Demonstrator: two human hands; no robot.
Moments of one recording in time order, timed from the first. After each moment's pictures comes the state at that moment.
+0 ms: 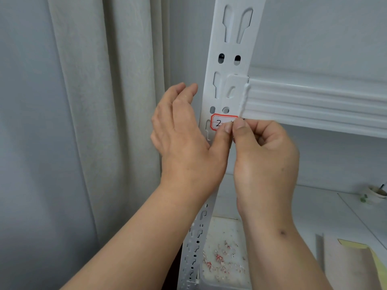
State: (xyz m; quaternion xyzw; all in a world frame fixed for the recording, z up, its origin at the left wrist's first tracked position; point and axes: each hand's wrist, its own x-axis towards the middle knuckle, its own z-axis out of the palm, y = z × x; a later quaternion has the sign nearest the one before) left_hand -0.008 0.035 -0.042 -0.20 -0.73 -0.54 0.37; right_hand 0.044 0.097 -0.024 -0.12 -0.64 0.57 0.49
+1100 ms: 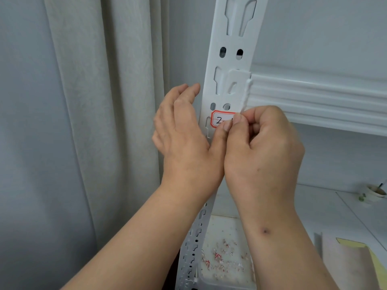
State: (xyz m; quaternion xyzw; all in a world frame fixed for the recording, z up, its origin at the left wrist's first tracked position) left_hand -0.007 0.038 -0.046 -0.21 -0.72 -0.56 0.35; right_hand 0.038 0.100 -0.027 -0.12 -0.76 0.26 0.58
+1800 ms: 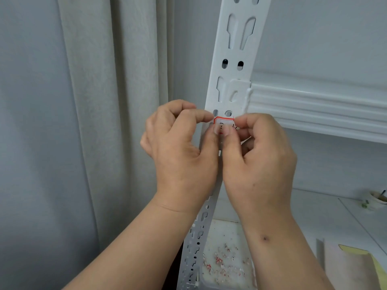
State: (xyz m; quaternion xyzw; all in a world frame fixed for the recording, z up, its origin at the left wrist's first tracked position) left_hand -0.006 0.027 -0.049 -0.20 -0.66 -0.57 0.46; right_hand 0.044 0.100 -0.032 -0.04 -0.77 0.25 0.58
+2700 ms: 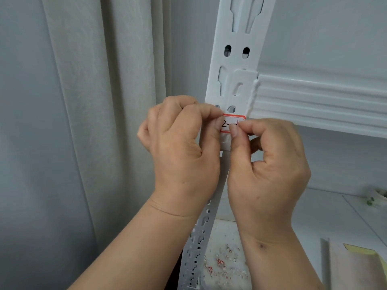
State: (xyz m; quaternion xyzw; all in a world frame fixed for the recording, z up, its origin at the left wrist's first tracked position) left_hand -0.018 0.031 -0.049 -0.23 -0.66 -0.51 0.49; right_hand 0.031 0.108 -0.050 -0.01 -0.71 0.21 0.67
